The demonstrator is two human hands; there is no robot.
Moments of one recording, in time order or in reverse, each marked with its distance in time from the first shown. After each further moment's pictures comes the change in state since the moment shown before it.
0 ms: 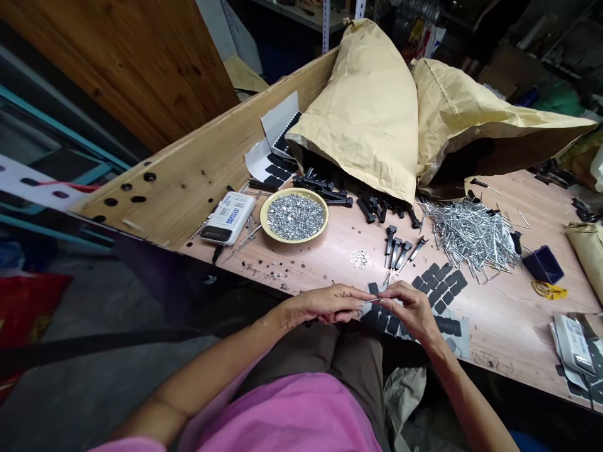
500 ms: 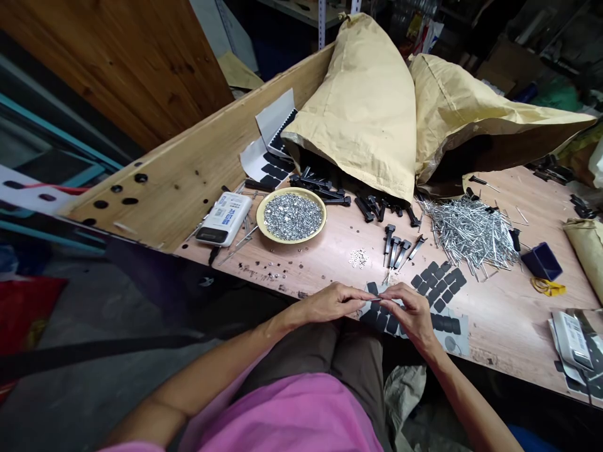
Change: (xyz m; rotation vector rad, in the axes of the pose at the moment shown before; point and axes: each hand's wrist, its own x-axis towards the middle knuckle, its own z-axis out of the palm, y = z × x) left_hand 0.014 -0.014 -0.001 0.440 0.226 0.430; right_hand -0.007 0.009 0.004 -0.046 0.110 -0.054
